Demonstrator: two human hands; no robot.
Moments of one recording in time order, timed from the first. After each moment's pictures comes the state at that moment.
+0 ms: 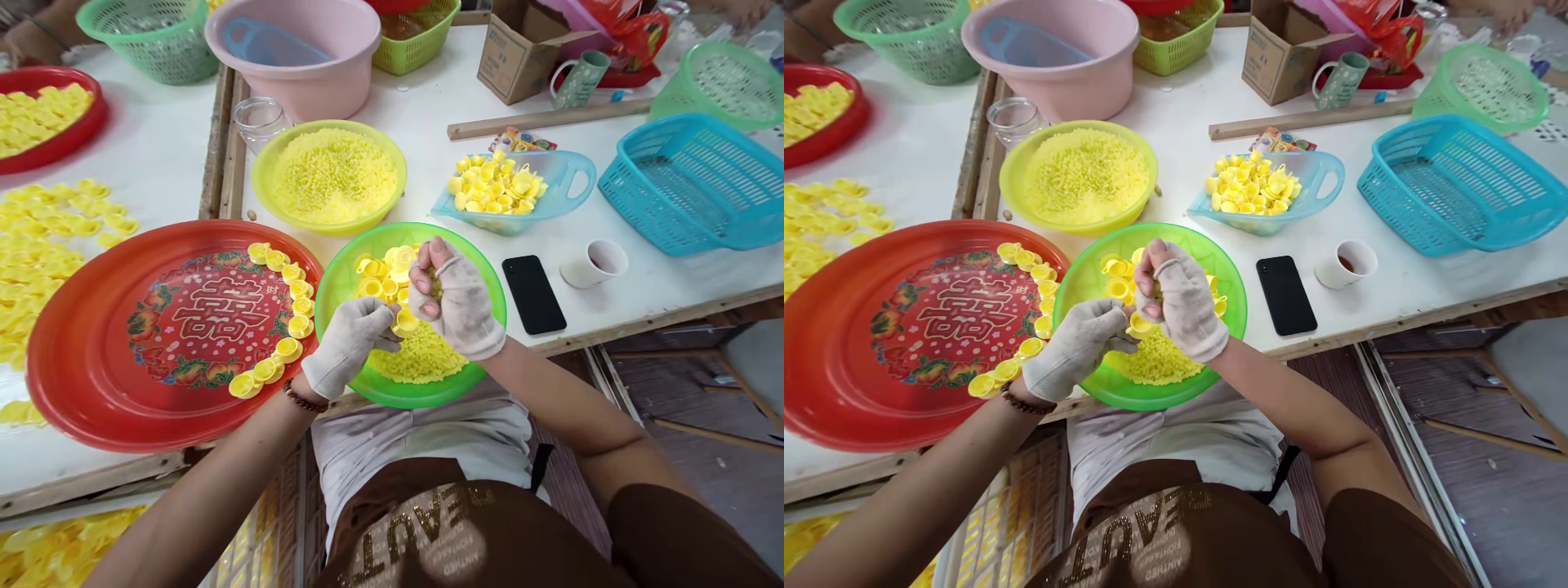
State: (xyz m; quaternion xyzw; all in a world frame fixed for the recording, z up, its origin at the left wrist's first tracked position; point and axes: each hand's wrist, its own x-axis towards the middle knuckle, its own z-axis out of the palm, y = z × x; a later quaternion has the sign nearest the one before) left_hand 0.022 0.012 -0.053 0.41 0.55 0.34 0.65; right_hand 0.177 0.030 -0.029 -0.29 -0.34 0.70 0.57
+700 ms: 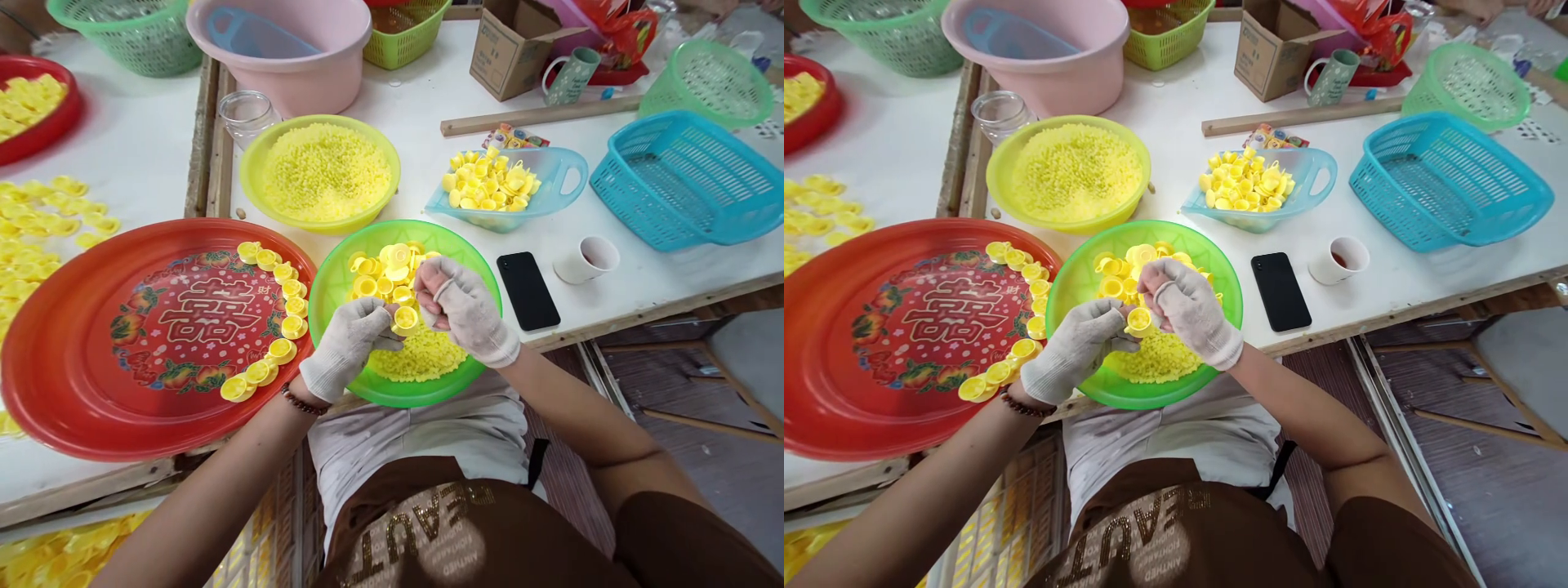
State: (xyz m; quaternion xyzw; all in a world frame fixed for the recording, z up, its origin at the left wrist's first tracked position) left_hand 0.025 0.012 -0.061 0.37 0.52 0.35 0.69; right_hand 0.199 0.017 -0.037 -0.36 -0.47 0.64 0.50
